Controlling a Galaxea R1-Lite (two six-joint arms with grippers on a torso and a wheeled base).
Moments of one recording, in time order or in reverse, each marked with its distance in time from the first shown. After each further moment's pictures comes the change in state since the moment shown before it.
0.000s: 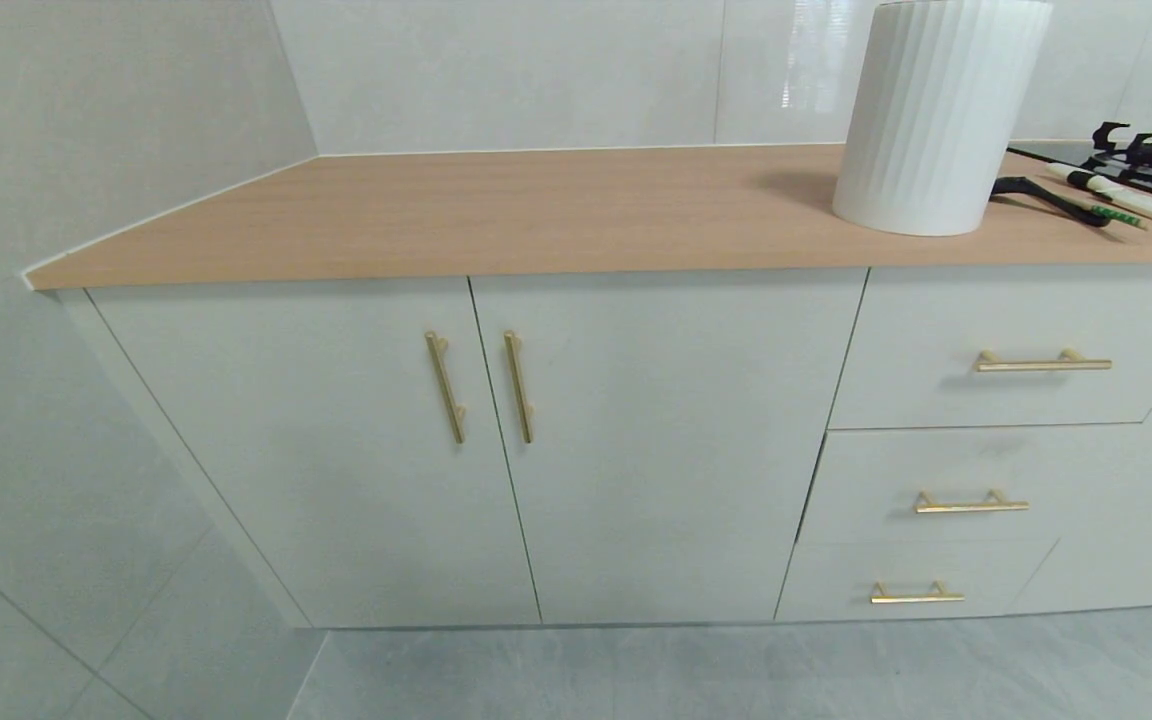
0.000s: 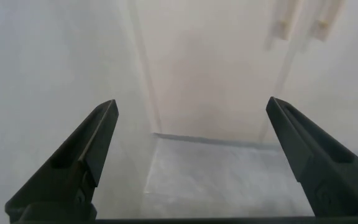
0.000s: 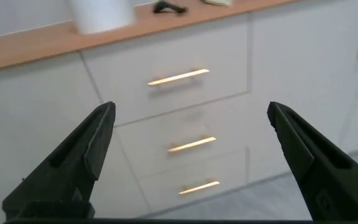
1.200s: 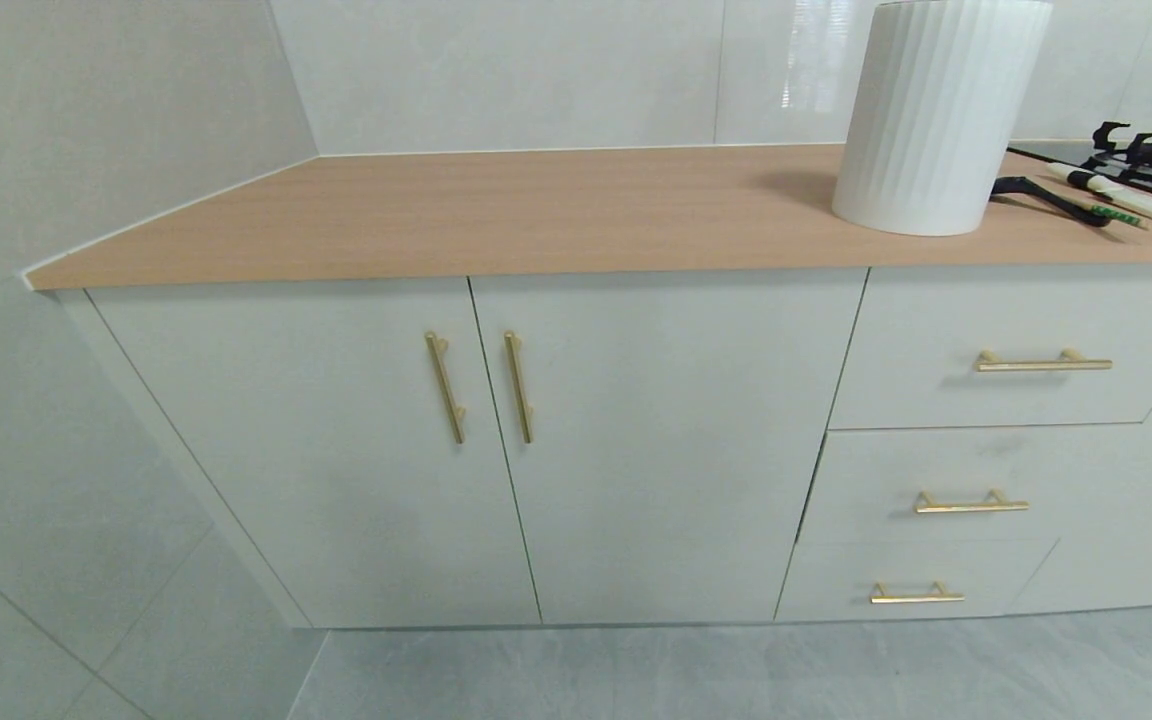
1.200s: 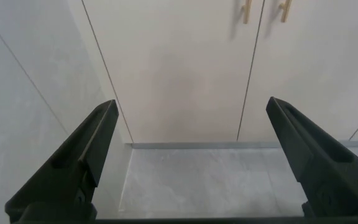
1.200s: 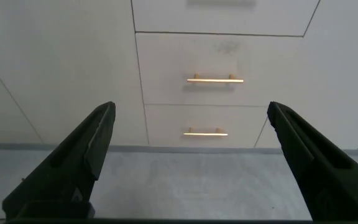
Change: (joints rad) left arm 0.115 -0.124 0.363 -0.290 -0.288 0.011; right arm -0.107 -0.245 0.343 0.068 0.360 -0.115
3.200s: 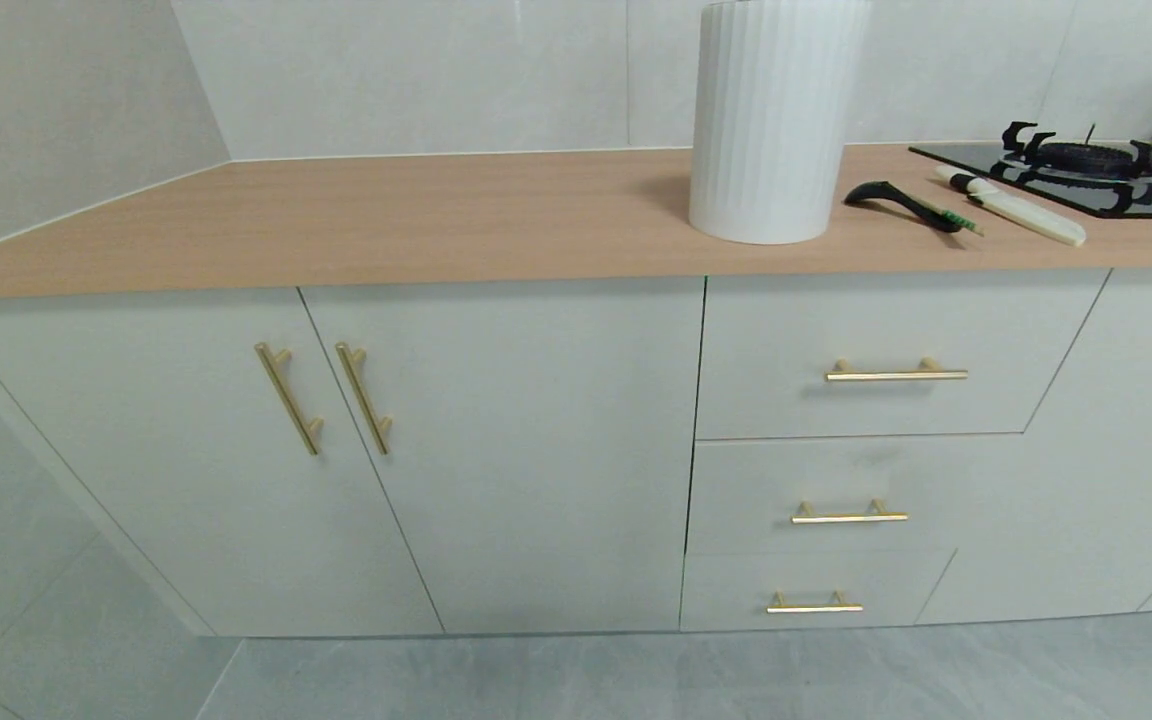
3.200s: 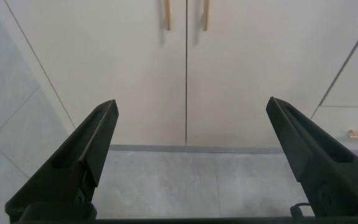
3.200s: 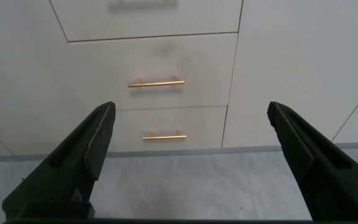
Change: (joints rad) left arm 0.001 -0.001 0.000 -0.002 0.000 -0.048; right arm 0.001 0.000 0.000 0.000 0.000 0.042
